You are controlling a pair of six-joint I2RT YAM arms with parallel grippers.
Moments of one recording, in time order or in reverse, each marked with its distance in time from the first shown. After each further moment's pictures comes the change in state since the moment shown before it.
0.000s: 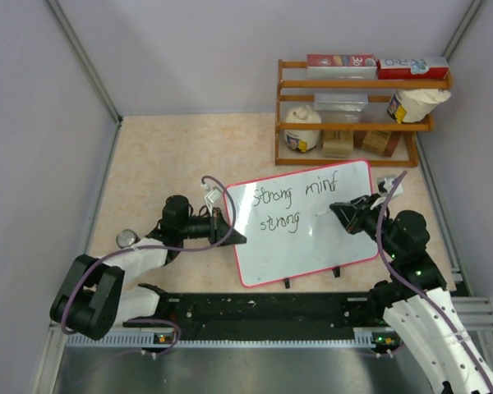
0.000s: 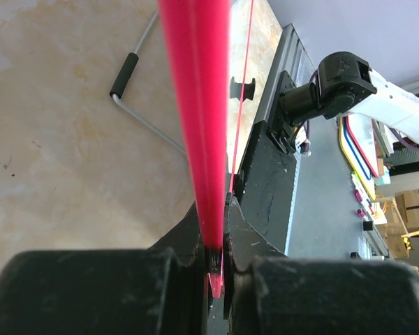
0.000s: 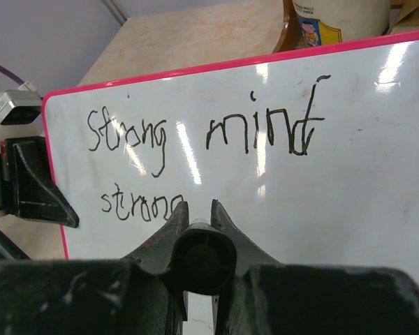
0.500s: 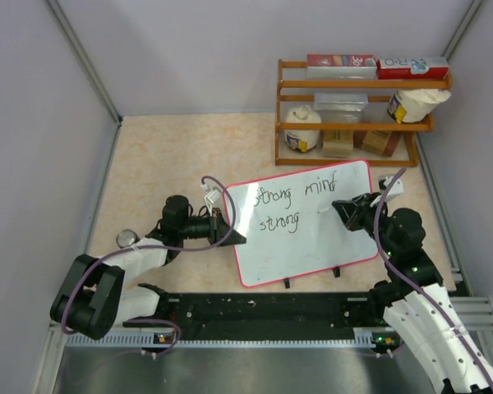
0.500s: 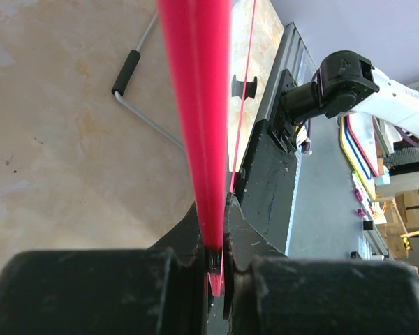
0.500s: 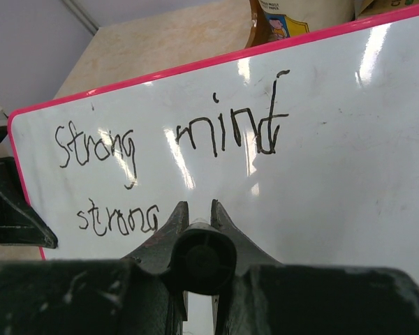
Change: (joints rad) left arm 0.004 -0.004 0.000 -0.021 0.002 0.011; right arm 0.000 0.016 -0.020 0.016 0.100 0.017
